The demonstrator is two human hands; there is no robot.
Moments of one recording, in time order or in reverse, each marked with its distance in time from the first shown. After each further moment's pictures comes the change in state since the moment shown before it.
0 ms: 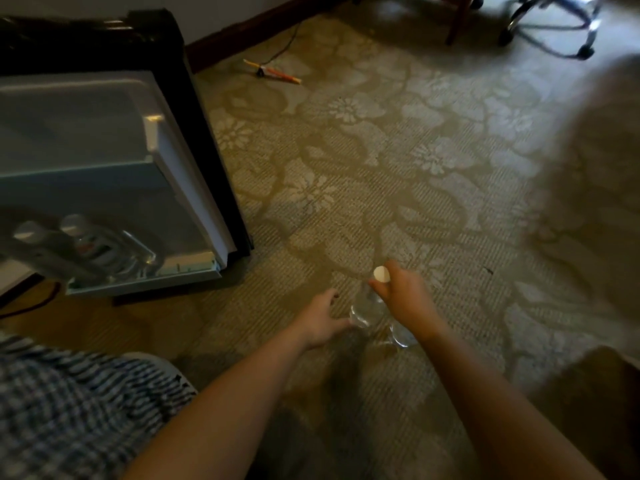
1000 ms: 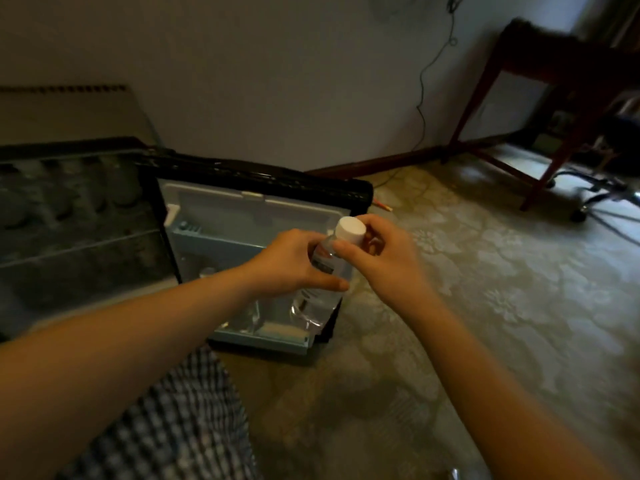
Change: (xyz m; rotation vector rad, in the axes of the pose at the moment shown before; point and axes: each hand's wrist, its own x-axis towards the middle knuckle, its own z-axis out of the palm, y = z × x) left_hand -0.169 0.020 -0.263 -0.028 0.495 0.429; right_hand -0.033 -0.315 -0.119 0.633 0.027 -0.693
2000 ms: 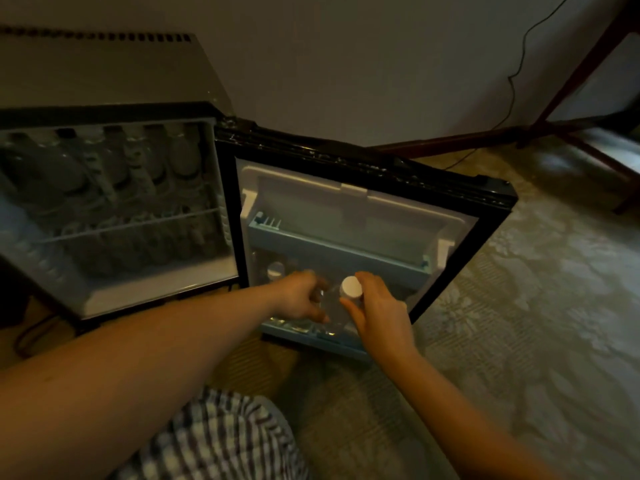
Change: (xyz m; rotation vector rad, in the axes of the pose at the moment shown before) left_hand 0.019 -0.179 -0.046 0.235 -0.291 -0.400; right_hand 0.032 0.084 0.163 -0.571 -0.238 0.105
